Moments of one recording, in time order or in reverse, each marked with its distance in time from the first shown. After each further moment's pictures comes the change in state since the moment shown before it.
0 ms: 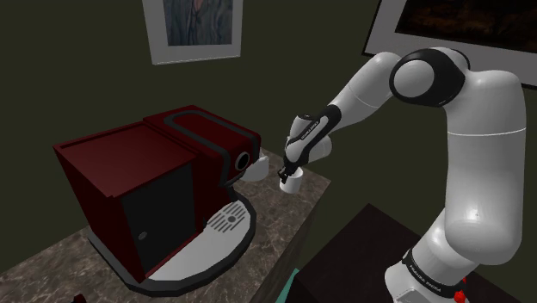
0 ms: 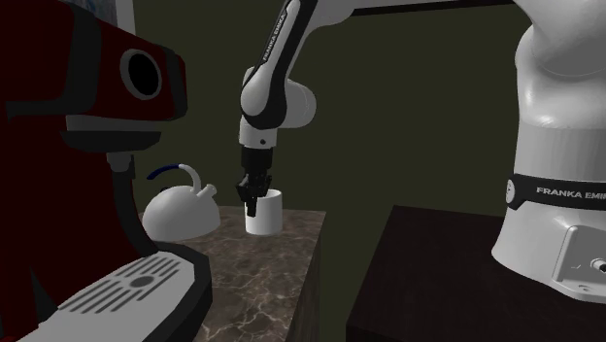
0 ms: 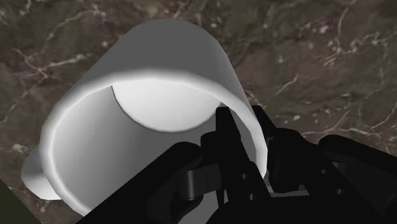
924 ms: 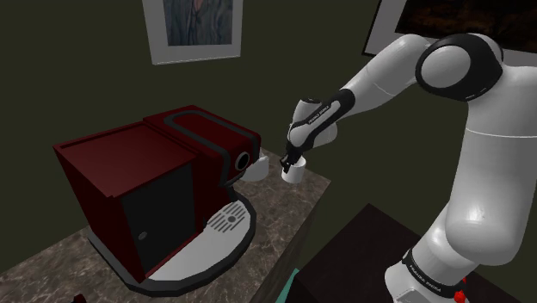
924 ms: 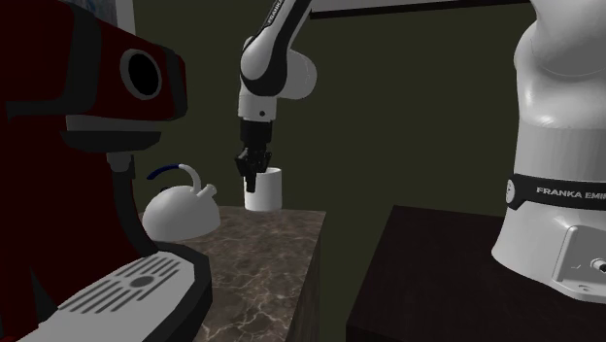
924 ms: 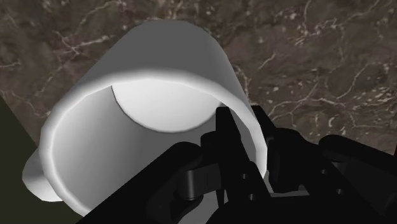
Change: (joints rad) arm 0.016 -0.150 -0.021 -0.022 -0.023 -0.127 0.017
